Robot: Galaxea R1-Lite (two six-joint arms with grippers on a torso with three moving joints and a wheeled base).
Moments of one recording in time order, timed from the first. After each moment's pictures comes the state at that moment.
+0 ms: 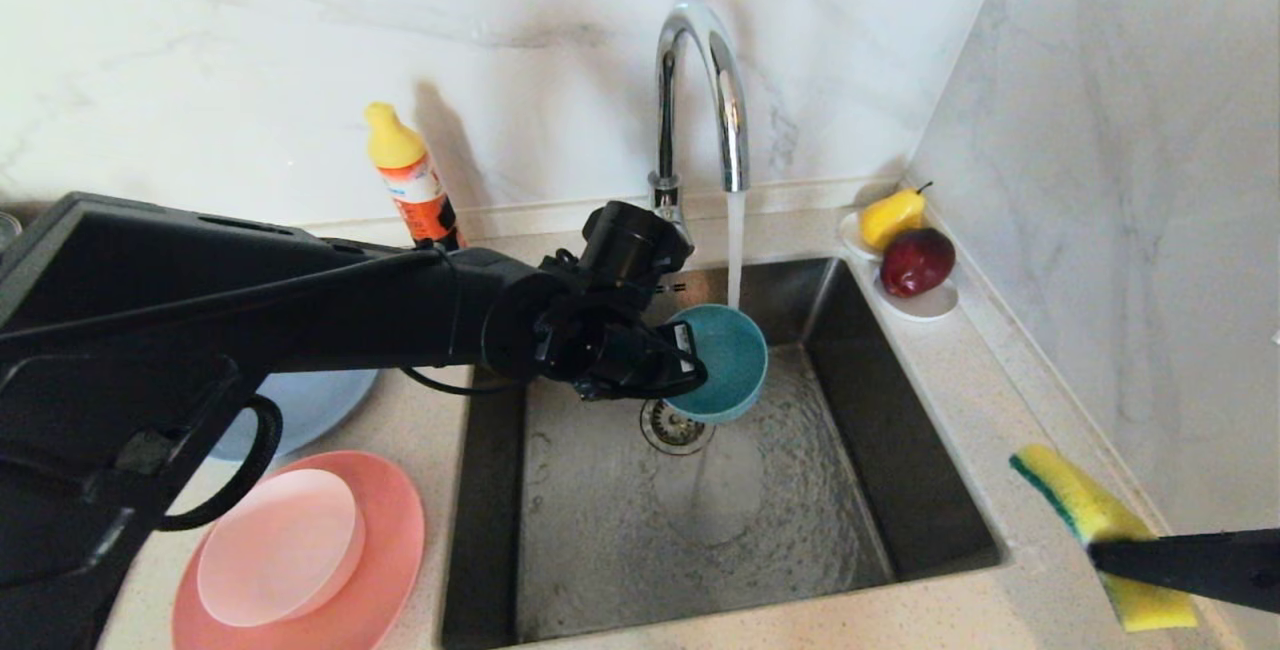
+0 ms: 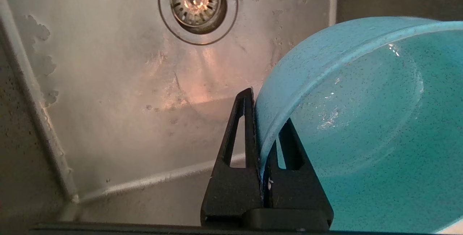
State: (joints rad) left arm -0.66 2.15 -1.67 0.22 0.16 -0.60; right arm 0.47 1.05 -0.95 0.50 0.23 0.32
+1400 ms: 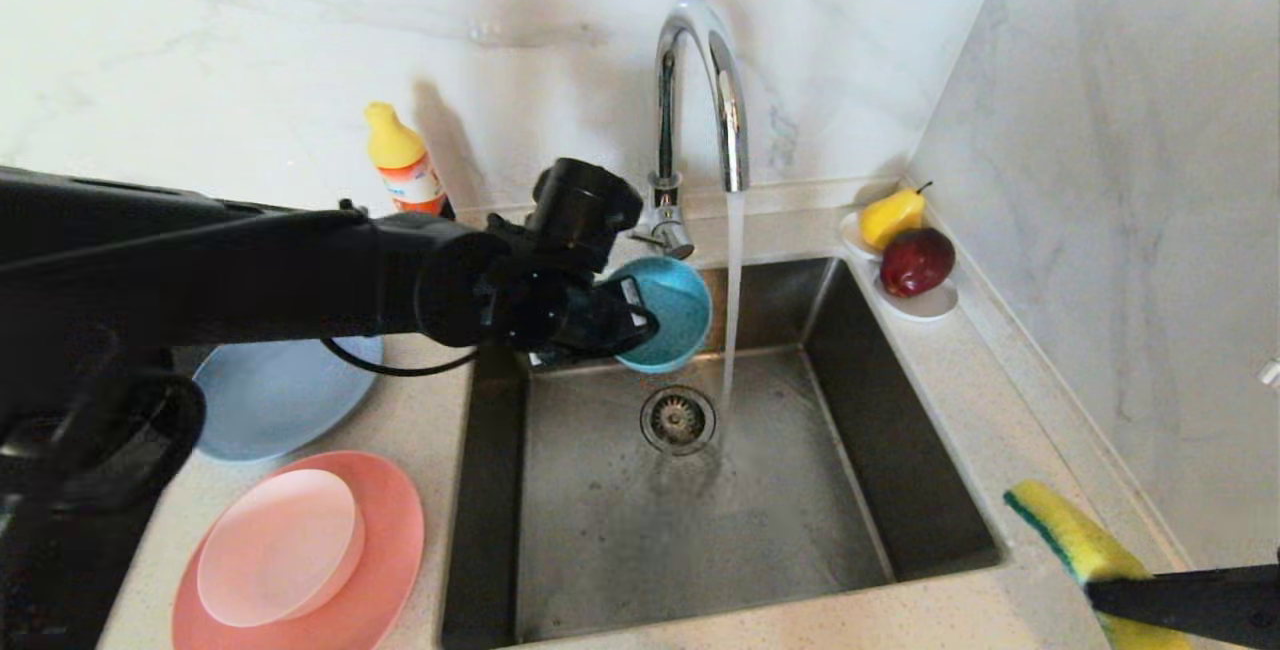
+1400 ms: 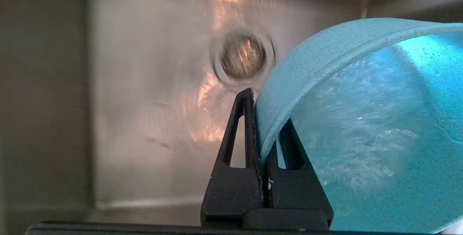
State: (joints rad) left arm -0.60 2.05 -1.64 0.22 0.34 -0.67; right arm 0.47 1.05 -0.90 0.49 0.28 0.33
